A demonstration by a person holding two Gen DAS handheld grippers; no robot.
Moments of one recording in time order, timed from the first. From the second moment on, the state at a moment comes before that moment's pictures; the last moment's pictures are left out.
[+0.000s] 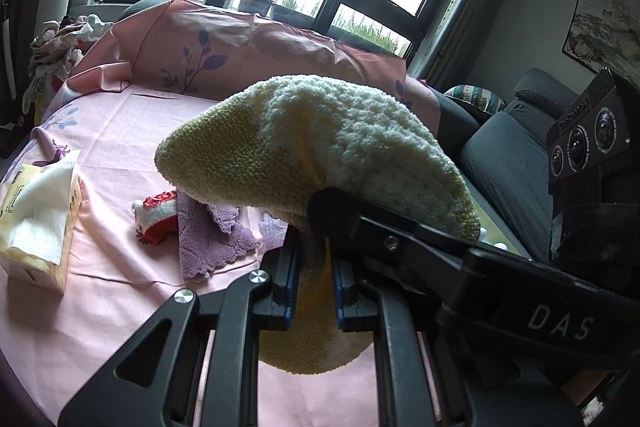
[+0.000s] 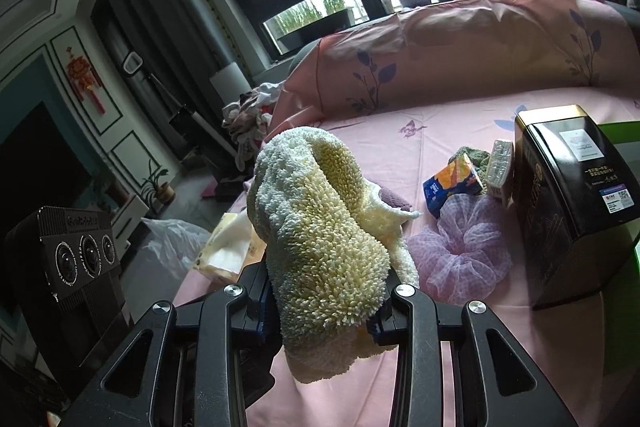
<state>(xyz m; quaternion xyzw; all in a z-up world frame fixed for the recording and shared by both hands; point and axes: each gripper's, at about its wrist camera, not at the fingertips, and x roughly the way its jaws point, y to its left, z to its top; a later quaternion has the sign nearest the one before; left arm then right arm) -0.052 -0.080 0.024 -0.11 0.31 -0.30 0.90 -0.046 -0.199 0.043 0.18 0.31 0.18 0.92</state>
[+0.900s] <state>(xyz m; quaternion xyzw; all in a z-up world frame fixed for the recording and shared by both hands) -0.060 -0.091 0.030 -0.12 0.28 -0.32 0.90 -0.058 -0.213 0.053 0.17 0.29 0.16 0.93</state>
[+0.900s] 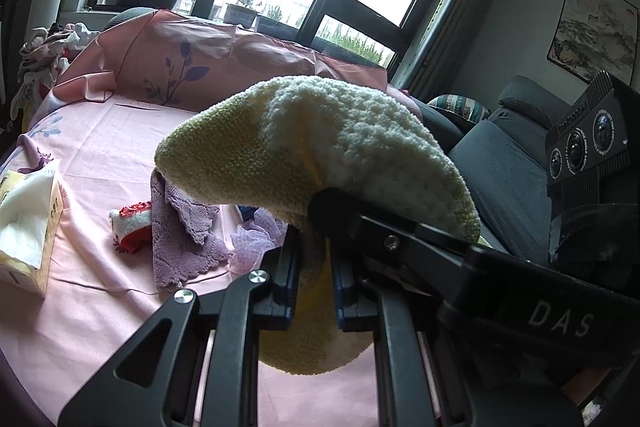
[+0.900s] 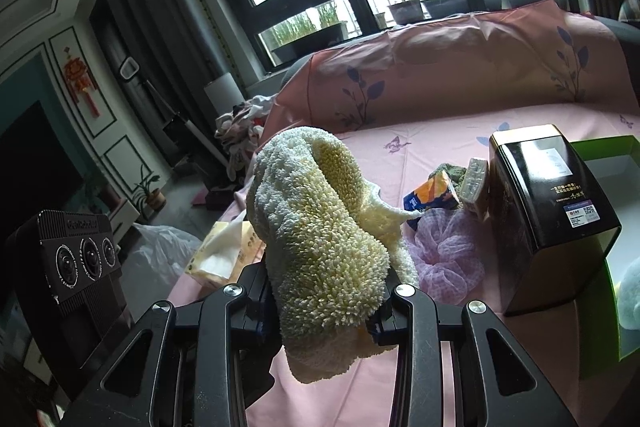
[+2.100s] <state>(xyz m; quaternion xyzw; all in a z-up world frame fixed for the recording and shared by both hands) -0.048 -0.075 0.023 -0.13 0.29 -0.32 0.90 -0.038 -0.204 0.048 0.16 0.31 0.18 0.92</state>
